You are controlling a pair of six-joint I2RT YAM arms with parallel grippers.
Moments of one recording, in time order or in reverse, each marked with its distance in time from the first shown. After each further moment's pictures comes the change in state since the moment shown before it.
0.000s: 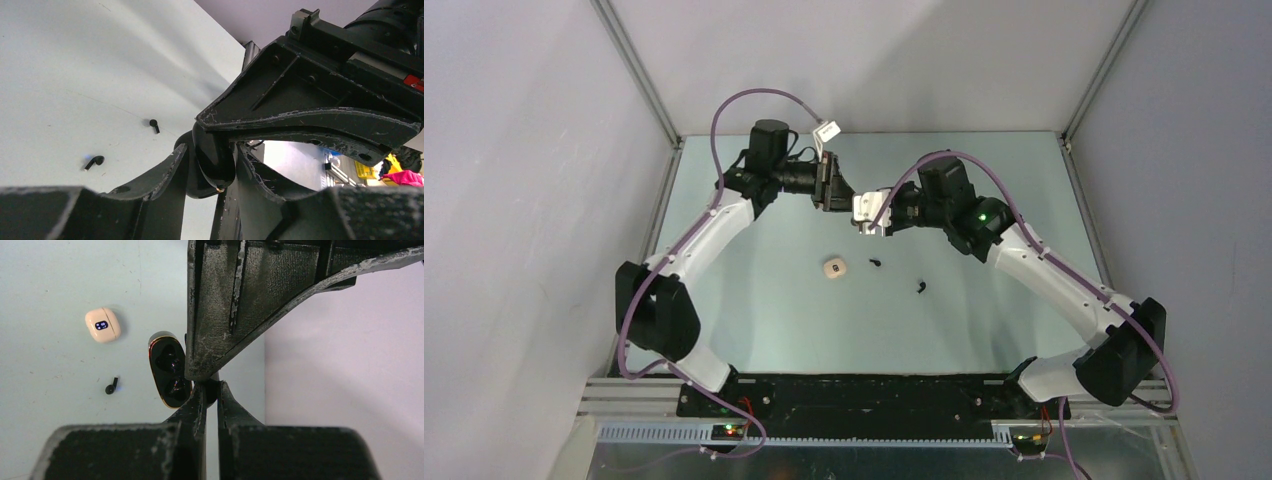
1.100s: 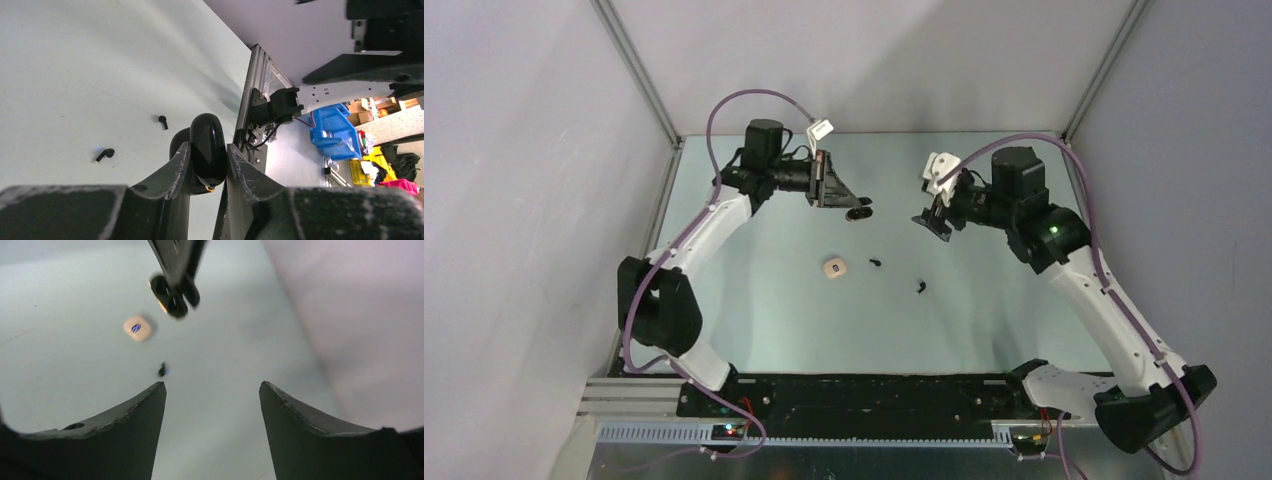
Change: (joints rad) left arm 0.045 0.022 0.004 -0.013 0.011 0.006; right arm -0.193 -0.232 -0.008 -0.139 -0.112 0.350
